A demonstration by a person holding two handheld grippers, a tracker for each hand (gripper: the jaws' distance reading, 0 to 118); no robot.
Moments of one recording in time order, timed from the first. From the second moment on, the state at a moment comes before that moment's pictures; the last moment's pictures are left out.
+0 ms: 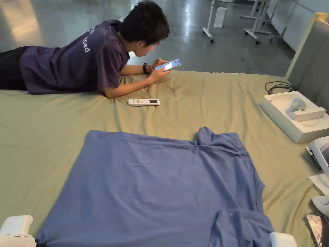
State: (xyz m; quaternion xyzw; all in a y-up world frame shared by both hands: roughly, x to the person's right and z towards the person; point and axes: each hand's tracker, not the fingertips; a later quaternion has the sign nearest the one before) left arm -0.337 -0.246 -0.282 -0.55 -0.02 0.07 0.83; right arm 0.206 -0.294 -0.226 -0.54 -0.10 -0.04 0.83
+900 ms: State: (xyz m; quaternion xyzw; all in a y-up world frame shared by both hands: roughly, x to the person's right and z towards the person) left arm -0.318 -0.207 -0.447 -0.47 -0.03 0.09 0.88; right arm 0.229 -0.212 -0.352 -0.45 -0.11 -0.05 0.88
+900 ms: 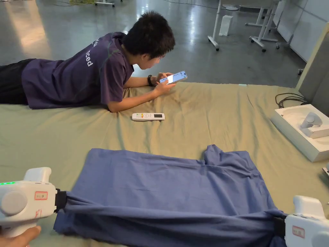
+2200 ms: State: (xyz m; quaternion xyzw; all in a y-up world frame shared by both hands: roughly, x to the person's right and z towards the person) left arm -0.243 -0.148 -0.361 -0.16 -0.07 0.00 0.98; right arm 0.129 -0.164 -0.304 -0.08 -0.09 0.01 0.99
